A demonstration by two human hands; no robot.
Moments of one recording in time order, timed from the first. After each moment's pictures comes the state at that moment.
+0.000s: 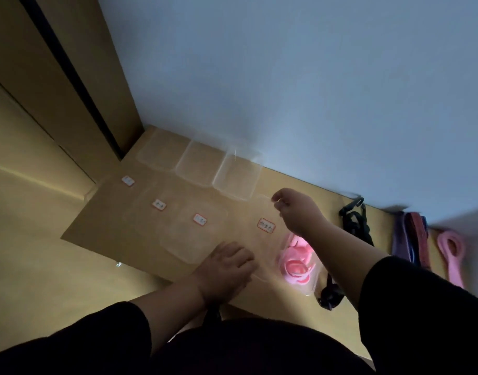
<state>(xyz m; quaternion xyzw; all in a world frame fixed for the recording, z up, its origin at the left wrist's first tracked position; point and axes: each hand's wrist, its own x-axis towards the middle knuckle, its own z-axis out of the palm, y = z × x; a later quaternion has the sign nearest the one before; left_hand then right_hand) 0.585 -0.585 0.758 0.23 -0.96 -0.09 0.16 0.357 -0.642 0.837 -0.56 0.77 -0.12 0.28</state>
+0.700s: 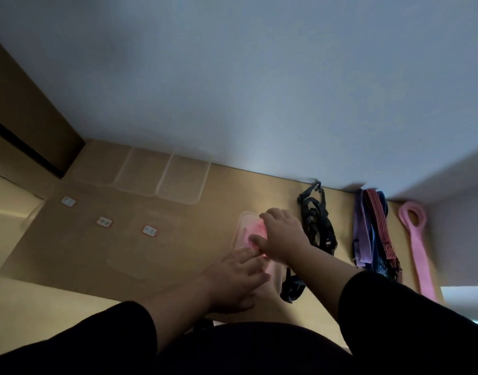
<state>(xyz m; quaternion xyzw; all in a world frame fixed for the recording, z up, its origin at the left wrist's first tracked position) 0.468 -0.574 0.758 0.09 -0.99 -0.09 0.03 0.278 -0.572 0.799 -0.65 0.74 0.05 0.17</state>
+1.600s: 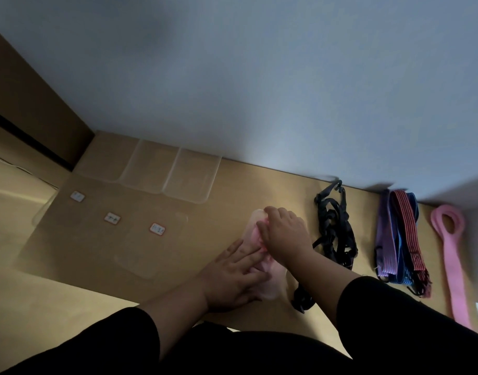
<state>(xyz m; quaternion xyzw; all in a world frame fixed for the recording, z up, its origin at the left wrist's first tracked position) 0.484 -0.590 0.720 0.15 -0.98 -0.11 0.07 0.286 -0.594 0.763 -0.63 0.76 -0.01 0.17</state>
